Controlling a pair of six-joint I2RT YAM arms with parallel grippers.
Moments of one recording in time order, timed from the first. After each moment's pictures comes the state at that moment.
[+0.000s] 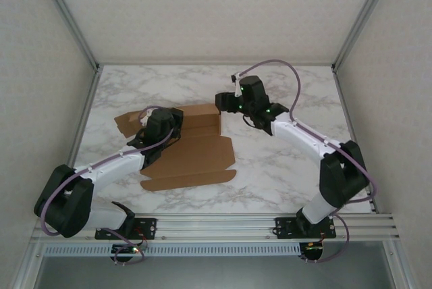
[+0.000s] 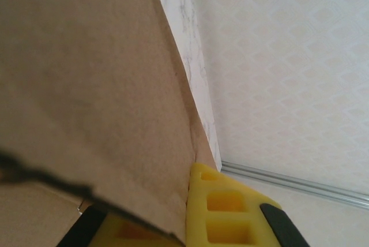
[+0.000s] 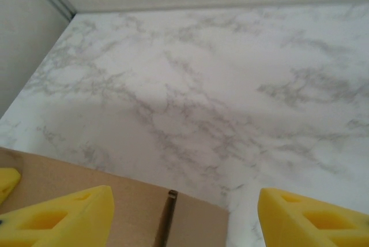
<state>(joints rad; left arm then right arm) -0.50 1.33 0.67 0.25 -0.22 -1.57 0.61 1.61 1.23 -0.17 -0.06 0.39</state>
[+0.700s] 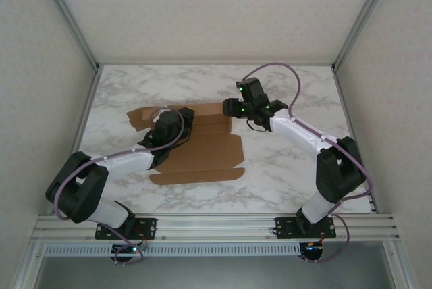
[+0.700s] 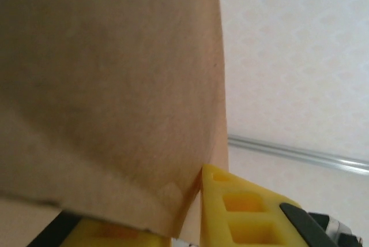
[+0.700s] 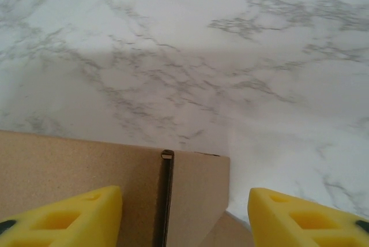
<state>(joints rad) -0.56 1.47 0.66 0.48 -0.13 -1.62 0.58 1.62 1.24 -0.38 0.01 0.44</state>
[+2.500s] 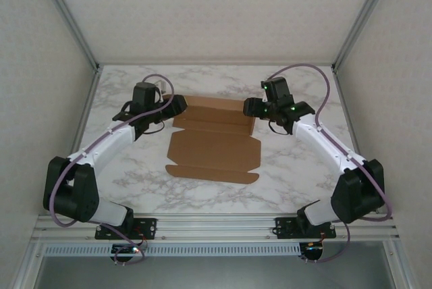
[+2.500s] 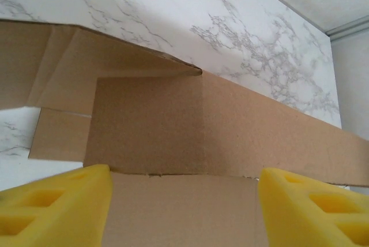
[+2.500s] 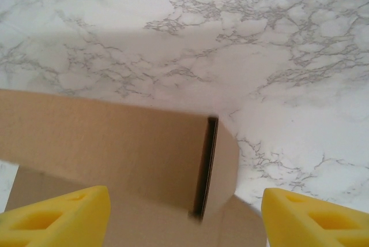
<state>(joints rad) -0.25 1.44 0.99 -0.19 0.28 -0.66 0.45 1.45 1.20 -0.55 -0.01 0.43</state>
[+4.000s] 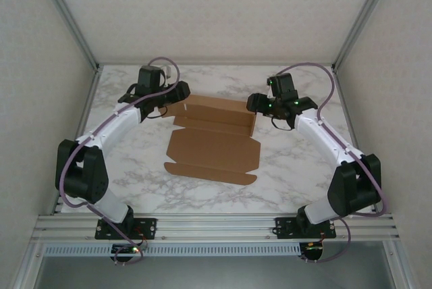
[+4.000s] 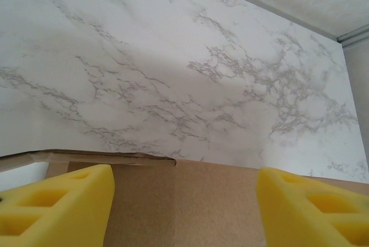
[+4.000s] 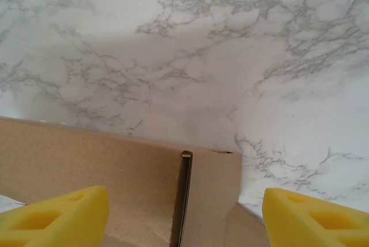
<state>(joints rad) -0.25 1.61 1.24 -0.28 0.24 -0.56 0.38 1.49 1.22 -0.57 -0.09 0.49</state>
